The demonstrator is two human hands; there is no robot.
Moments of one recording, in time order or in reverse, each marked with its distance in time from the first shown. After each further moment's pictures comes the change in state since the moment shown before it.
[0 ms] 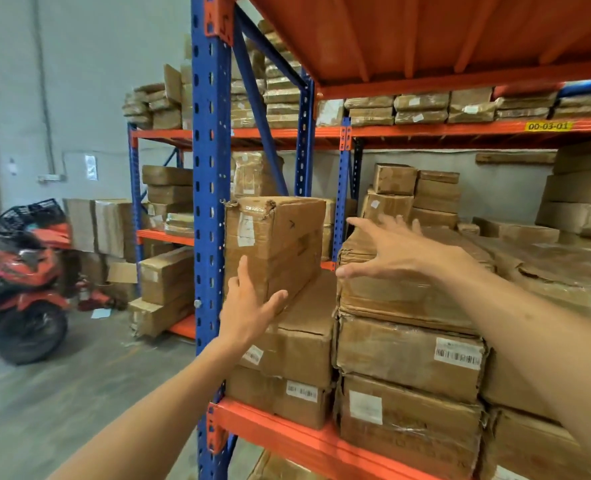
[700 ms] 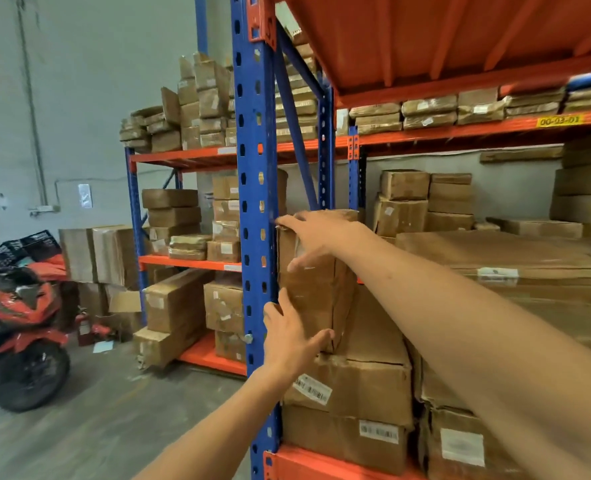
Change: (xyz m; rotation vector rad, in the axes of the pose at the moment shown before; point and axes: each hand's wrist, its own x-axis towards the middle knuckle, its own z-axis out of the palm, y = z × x) left_hand 0.054 -0.068 -0.014 0.096 -0.165 0.024; right_hand 0.144 -0.199 0.008 -0.251 0.074 -0.231
